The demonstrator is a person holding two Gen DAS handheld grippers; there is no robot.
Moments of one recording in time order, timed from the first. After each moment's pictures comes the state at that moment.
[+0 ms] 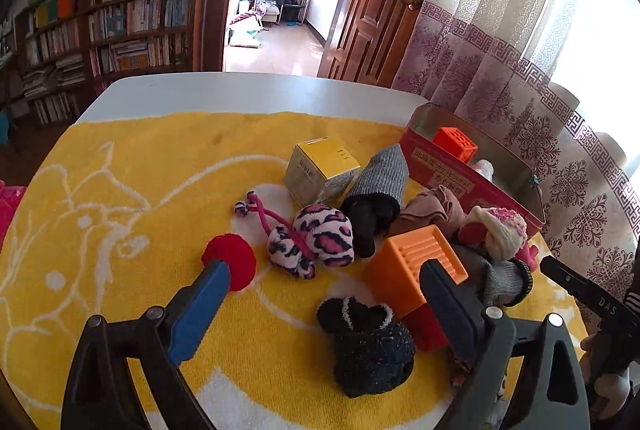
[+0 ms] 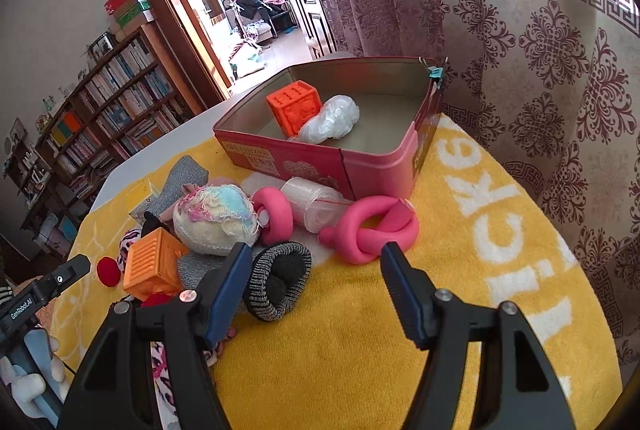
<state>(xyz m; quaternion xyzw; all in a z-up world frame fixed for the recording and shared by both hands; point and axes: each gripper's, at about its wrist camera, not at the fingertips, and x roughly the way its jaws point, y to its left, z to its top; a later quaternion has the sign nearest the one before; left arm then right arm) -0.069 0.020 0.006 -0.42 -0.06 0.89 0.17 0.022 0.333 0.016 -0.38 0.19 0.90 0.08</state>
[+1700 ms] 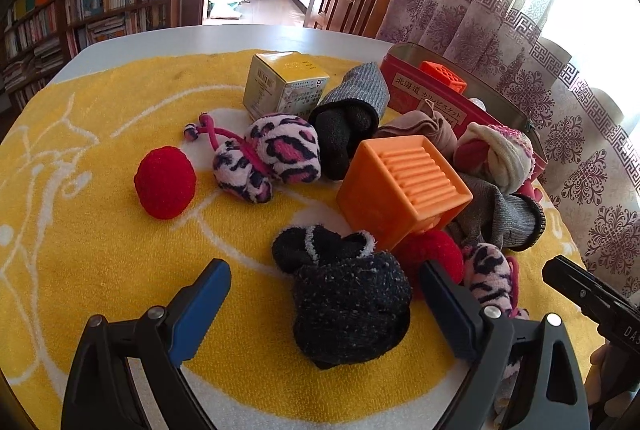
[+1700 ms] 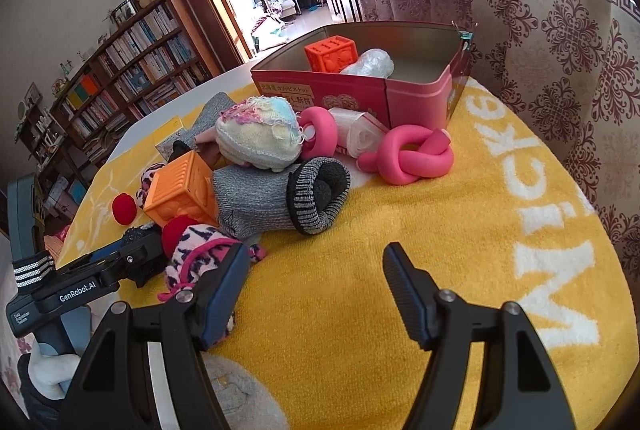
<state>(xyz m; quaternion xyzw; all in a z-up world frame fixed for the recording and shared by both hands) -0.055 0.044 -0.042 -0.47 -0.05 0.86 0.20 0.049 0.297 -0.003 -0.41 0.17 0.89 0.03</state>
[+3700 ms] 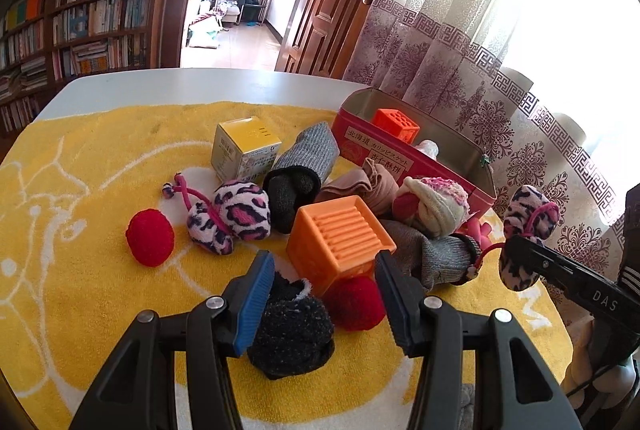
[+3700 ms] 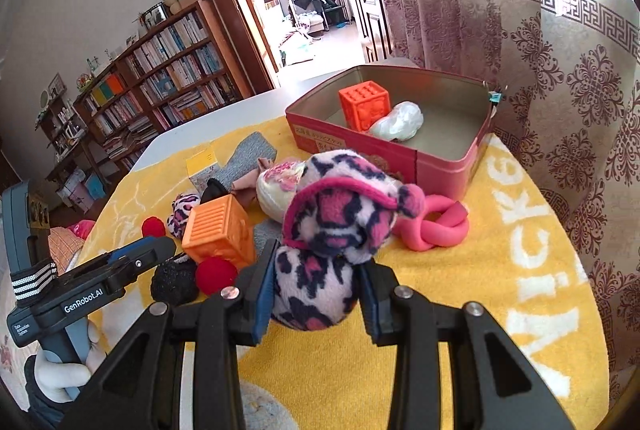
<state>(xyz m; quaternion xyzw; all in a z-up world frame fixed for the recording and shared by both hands) -0.048 0.052 0.008 -0.41 -0.07 0.87 0.25 0.032 0.302 0.045 -0.38 0.14 0.92 0.00</state>
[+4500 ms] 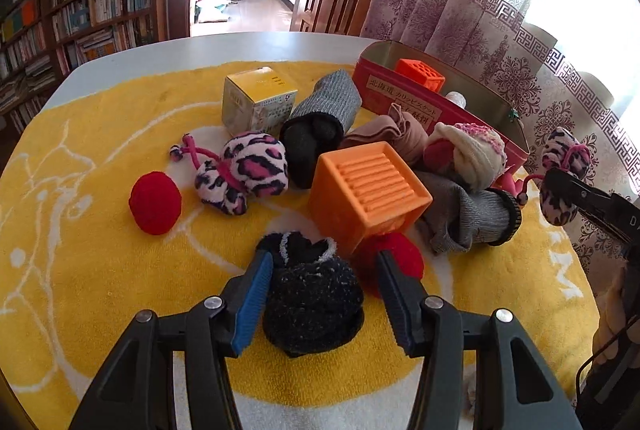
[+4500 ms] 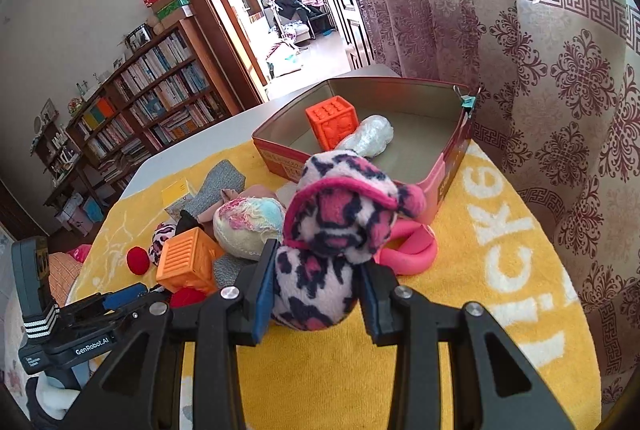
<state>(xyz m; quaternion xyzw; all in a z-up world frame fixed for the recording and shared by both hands) -0.050 0.060 -0.023 -0.47 -0.01 0.86 0.21 0.021 0.336 0.041 -0.37 0.17 0.91 0.01</state>
